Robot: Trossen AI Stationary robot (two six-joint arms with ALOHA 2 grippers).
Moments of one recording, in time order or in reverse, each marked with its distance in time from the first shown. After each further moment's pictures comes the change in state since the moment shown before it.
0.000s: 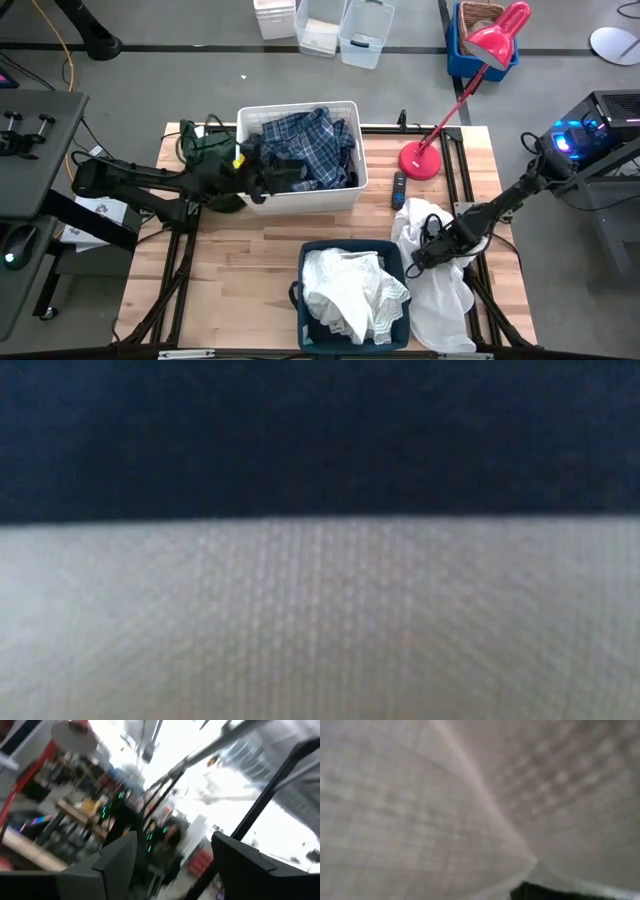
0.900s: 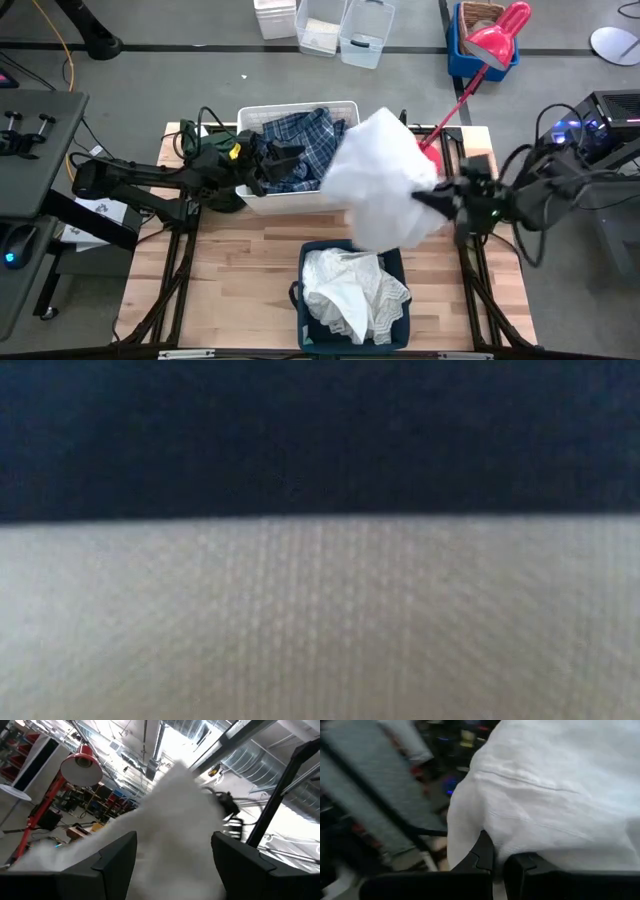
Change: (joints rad) left arm 0.053 0.001 0.027 0.035 -0.007 0.106; right arm 0.142 0.056 1.364 -0.188 0.968 -0.946
